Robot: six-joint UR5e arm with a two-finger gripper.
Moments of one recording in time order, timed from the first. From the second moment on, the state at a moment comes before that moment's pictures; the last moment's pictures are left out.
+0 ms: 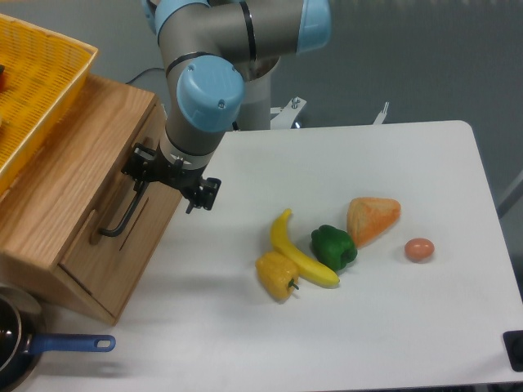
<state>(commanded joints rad) 2.29 -1.79 -1.50 -1.52 1.21 0.54</state>
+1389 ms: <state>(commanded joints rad) 2.34 -1.83 -1.45 -1.51 1.26 0.55</state>
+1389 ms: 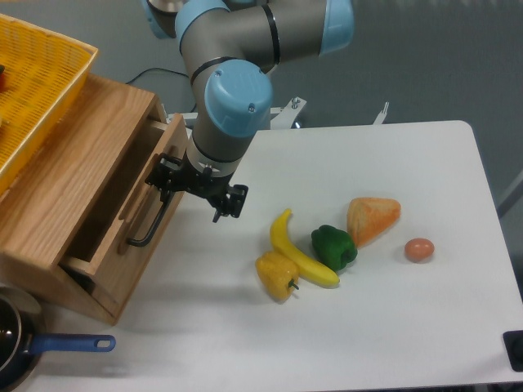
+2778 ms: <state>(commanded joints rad) 2.39 -1.85 -1.43 -1.51 1.29 0.56</state>
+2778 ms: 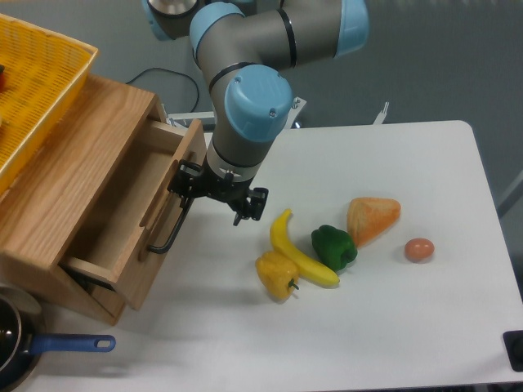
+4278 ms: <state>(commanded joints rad) 2.44 -1.86 -1.43 -1.48 1.34 0.56</state>
